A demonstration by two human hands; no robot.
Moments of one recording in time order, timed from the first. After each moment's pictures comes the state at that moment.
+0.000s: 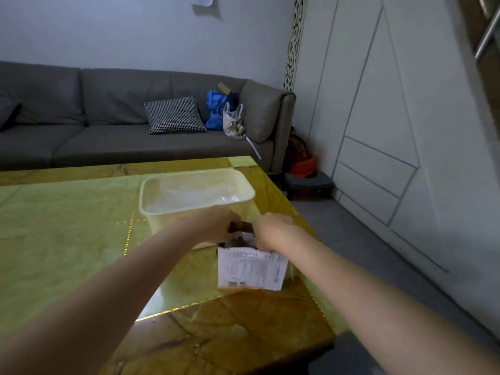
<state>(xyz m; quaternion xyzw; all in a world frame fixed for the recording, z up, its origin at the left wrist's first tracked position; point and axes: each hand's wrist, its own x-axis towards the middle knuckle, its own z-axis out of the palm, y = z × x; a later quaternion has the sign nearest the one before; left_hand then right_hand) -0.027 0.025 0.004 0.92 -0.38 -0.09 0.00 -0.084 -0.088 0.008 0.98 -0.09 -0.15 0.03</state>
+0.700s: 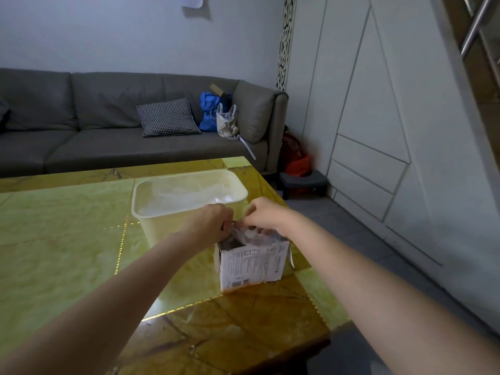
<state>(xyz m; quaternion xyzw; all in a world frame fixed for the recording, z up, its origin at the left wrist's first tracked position) -0.029 0.027 -0.010 0.92 -0.38 0.06 0.09 -0.080 -0.107 0.019 0.91 -0.12 -0.09 -0.39</state>
